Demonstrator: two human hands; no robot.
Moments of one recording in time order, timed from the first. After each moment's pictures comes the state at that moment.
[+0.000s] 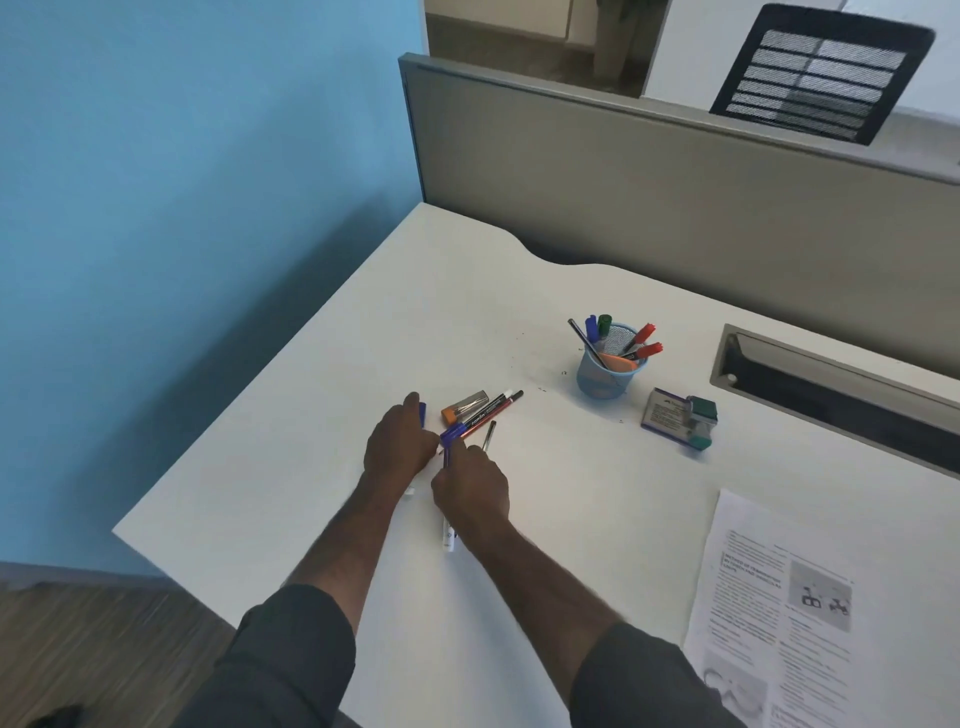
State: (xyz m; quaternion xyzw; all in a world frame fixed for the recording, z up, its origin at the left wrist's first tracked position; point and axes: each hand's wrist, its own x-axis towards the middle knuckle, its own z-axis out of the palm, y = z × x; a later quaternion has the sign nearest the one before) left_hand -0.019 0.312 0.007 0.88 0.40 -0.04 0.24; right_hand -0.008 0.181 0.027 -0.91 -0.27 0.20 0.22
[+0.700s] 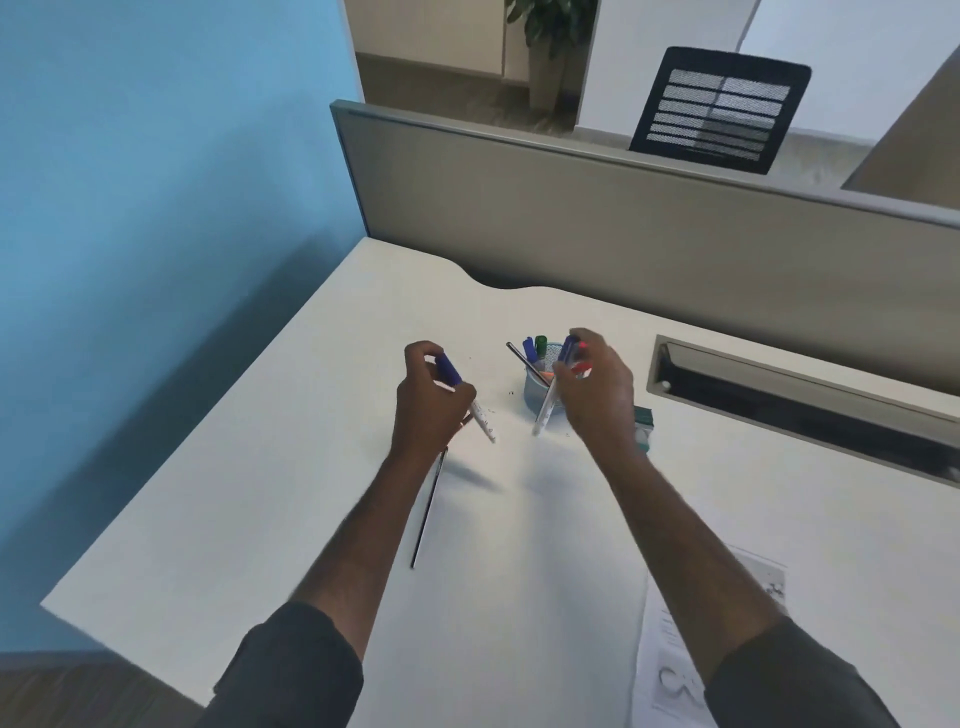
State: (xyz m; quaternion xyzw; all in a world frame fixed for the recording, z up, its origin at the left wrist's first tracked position) left_hand 0.058 0.235 0.104 0.77 0.28 0.22 0.53; right_hand 0.158 0.062 0.128 -0.87 -0.11 -0.01 0.48
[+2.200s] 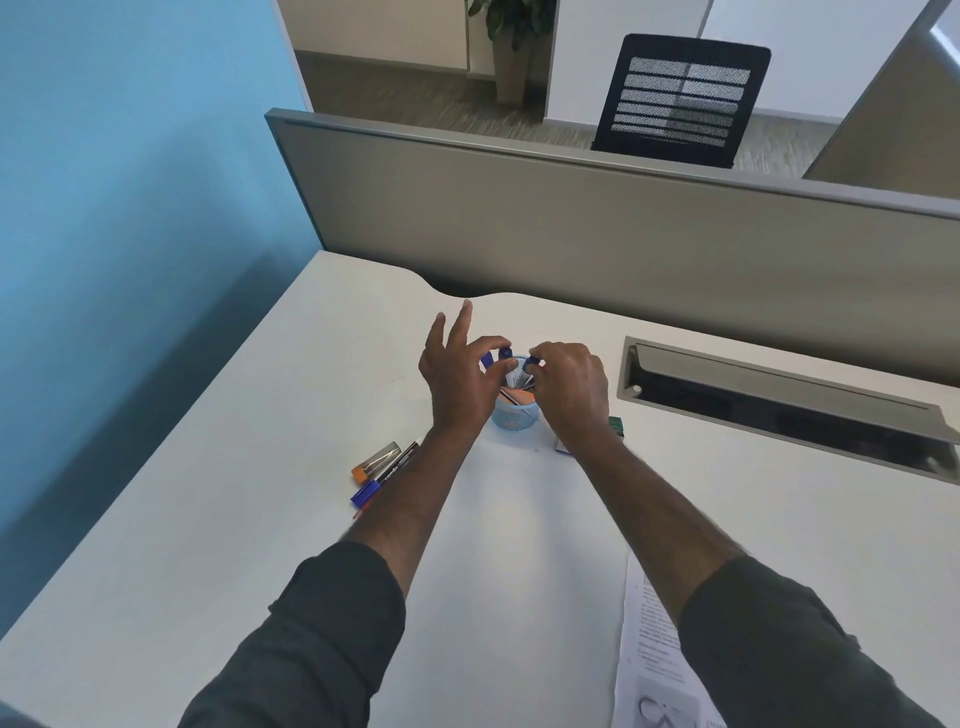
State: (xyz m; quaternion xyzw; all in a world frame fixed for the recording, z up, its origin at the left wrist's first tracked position) left_hand 0.170 0.186 0.092 0.91 0.20 0.22 0.28; right_hand 0.225 0.055 0.096 -0.94 -0.23 -0.10 0.25
